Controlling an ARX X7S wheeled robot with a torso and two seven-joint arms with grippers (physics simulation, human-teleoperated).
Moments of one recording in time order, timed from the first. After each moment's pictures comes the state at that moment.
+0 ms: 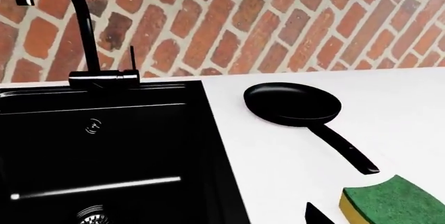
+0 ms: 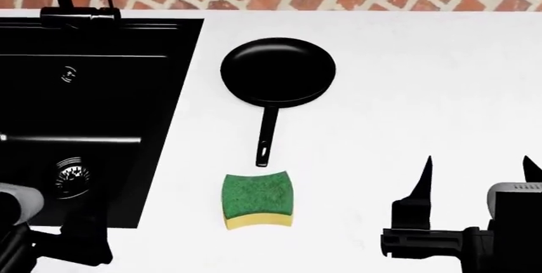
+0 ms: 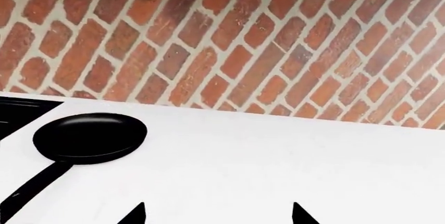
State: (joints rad) left arm -0.30 -0.38 0.02 0.55 -0.57 -0.83 -0.13; right arm 0.27 0.43 0.16 -0.73 0.43 0.96 0.21
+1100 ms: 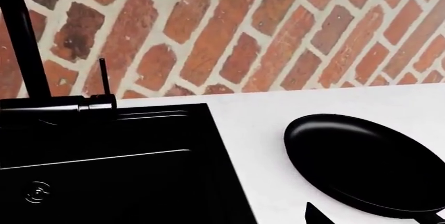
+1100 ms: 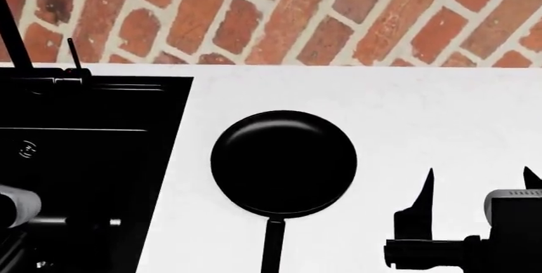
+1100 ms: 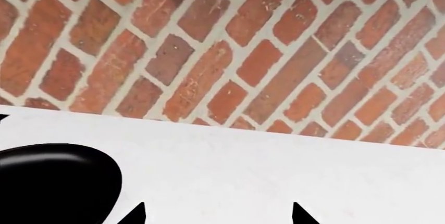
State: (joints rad) left arm -0.30 -0.41 0.01 0.52 -0.63 -0.84 -0.10; right arm 0.26 0.46 0.15 -0.72 0.44 0.98 0.22
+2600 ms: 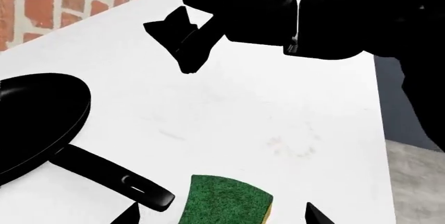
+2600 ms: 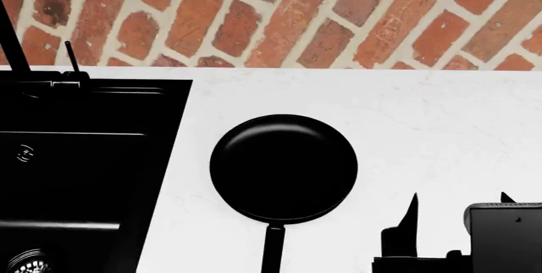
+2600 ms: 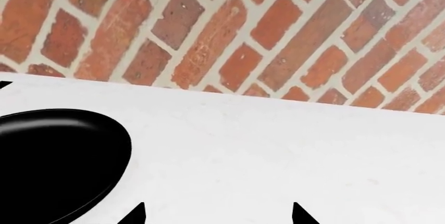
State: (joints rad) left arm -0.43 -0.55 0.39 0.90 -0.99 -1.12 0.12; right arm 0.24 0.45 0.11 -0.66 0.47 1.00 0.24
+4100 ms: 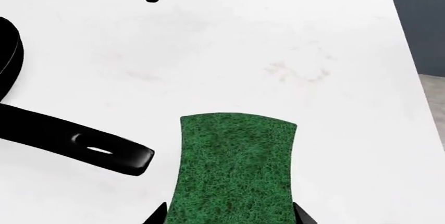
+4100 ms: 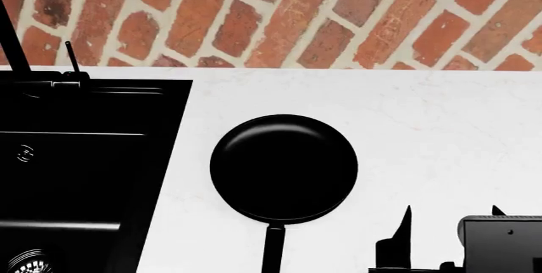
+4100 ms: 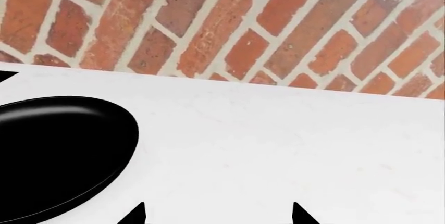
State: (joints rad) left arm -0.59 -0.58 0.74 0.68 -0.73 -1.04 0.31; right arm 0.19 0.44 0.10 -0.64 0.48 0.95 0.25
